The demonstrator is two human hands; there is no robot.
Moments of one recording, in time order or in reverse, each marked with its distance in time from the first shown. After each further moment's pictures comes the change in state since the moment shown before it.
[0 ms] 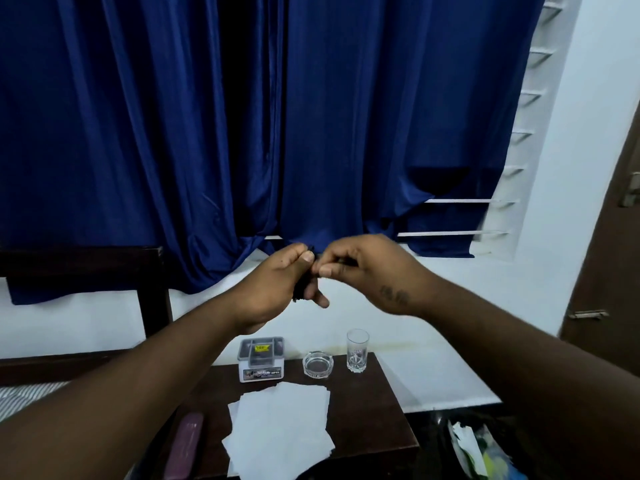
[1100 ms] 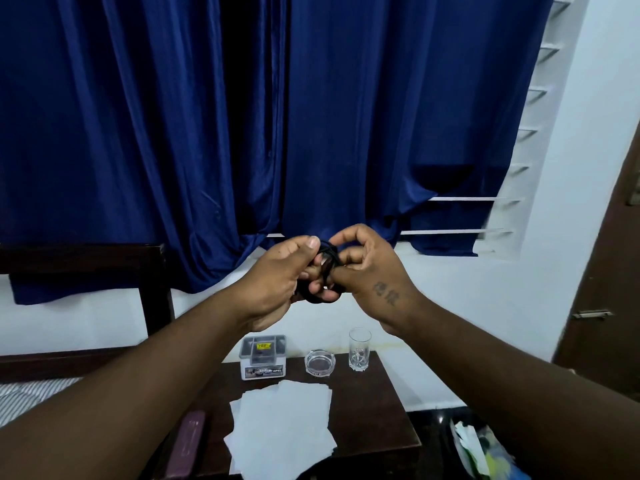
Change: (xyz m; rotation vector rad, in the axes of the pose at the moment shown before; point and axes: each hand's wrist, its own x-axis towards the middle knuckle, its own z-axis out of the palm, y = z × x) left_hand 0.000 0.013 0.010 -0.431 -0.049 -0.036; right_hand 0.001 0.009 0.039 0.805 0.319 0.256
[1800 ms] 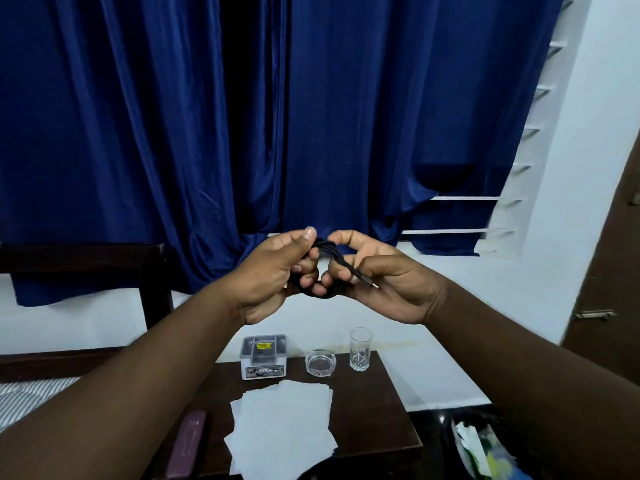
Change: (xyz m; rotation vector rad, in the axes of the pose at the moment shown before) left_hand 0.002 0.012 -0.008 0.072 0.042 -0.012; right_hand 0.018 0.006 -0.032 0.549 -0.553 0.203
